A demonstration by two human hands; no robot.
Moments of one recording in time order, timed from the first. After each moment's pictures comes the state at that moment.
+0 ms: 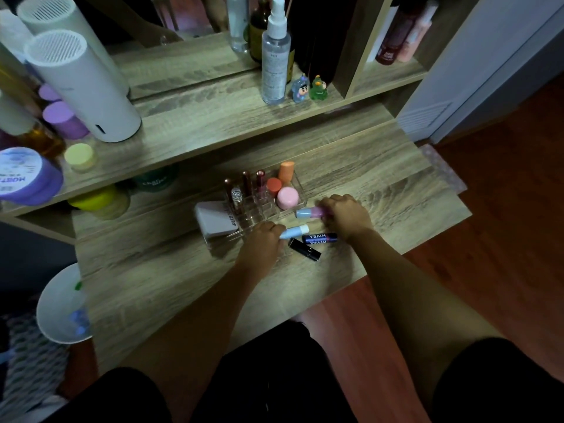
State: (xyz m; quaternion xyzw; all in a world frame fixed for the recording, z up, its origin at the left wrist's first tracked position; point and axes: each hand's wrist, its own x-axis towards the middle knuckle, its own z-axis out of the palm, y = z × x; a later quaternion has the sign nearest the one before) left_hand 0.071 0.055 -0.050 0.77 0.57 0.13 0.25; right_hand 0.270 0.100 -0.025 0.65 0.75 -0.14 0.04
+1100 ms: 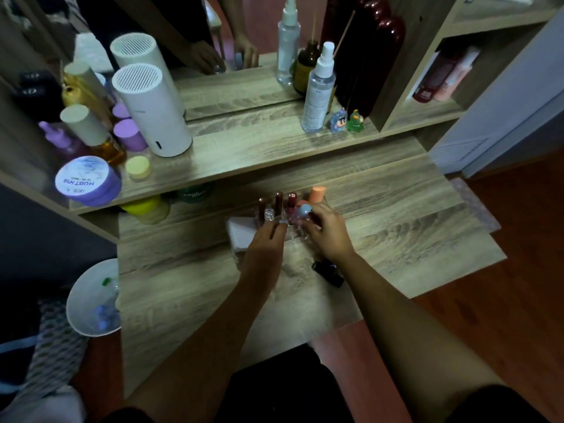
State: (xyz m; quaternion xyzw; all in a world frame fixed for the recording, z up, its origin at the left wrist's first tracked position) left_hand 0.042 0.046 -0.004 0.74 0.63 0.22 0.10; right_hand 0.186 0.107 -0.008 0.57 0.70 -0.33 -0.28
